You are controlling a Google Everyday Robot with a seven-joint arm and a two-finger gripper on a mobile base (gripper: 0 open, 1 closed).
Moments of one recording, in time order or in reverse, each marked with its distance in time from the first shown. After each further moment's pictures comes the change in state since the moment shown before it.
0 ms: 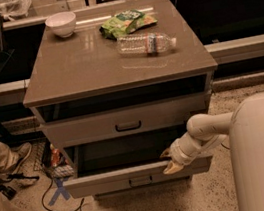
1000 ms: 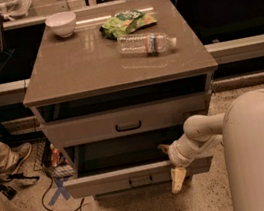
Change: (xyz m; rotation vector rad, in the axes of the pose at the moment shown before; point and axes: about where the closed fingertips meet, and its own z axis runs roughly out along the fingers) arm -0.002 0.008 0.004 -0.031 0.024 0.003
